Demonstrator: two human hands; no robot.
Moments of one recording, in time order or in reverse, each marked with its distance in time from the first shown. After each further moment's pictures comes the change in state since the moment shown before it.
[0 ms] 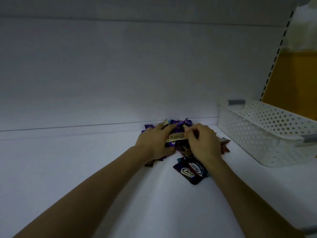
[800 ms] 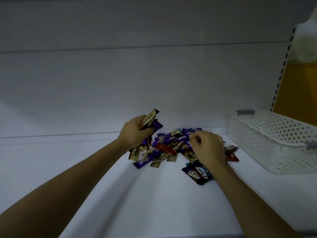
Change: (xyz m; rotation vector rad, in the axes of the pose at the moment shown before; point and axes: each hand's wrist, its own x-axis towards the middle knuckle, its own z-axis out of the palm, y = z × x) left_hand -0.059 -0.029 -0.079 -0.579 0.318 -0.296; right_hand -0.006 -0.016 -0.011 -0.068 0.026 -0.208
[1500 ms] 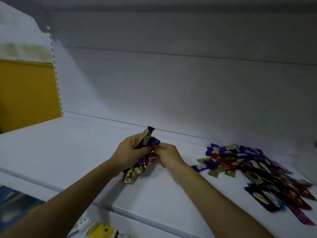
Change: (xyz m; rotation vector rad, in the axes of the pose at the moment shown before) left_hand -0.118 -0.097 -0.109 -0.214 0.188 -0.230; right_hand -0.047 -0.229 0.092 0.983 -0.822 0.311
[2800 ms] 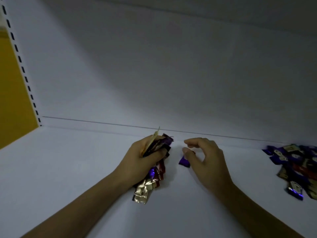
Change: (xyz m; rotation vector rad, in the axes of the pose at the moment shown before) left_hand 0.107 -0.121 -0.141 -0.368 -0.296 0.059; right_hand 0.103 0.007 0.113 -0.711 0.556 -0.371
